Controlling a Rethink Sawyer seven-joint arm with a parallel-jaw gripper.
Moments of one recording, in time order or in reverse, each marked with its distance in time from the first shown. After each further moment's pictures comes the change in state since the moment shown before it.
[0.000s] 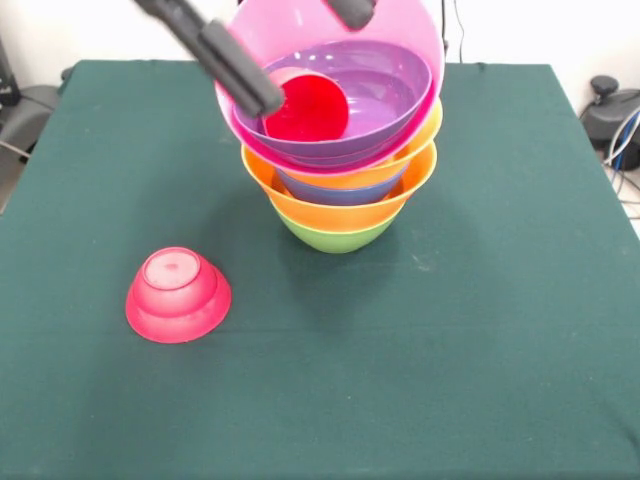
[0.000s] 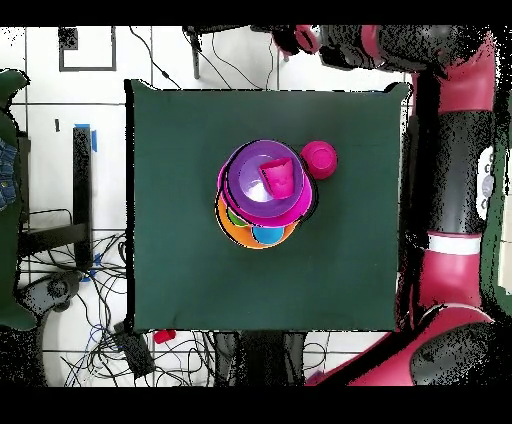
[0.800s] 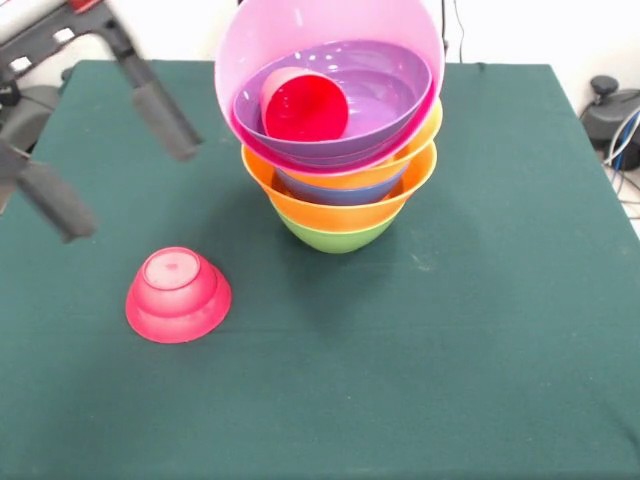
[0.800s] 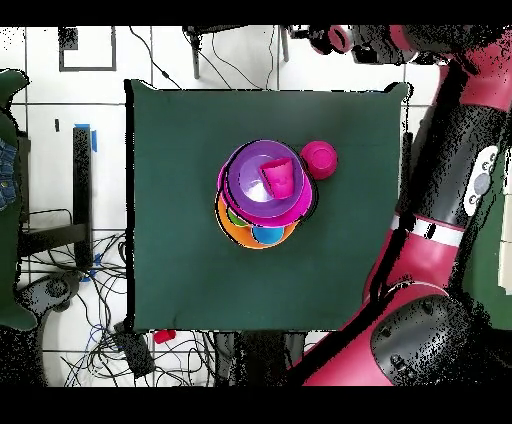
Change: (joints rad) arm 0.094 0.049 -0.029 -0.352 -0.197 0.282 -0.020
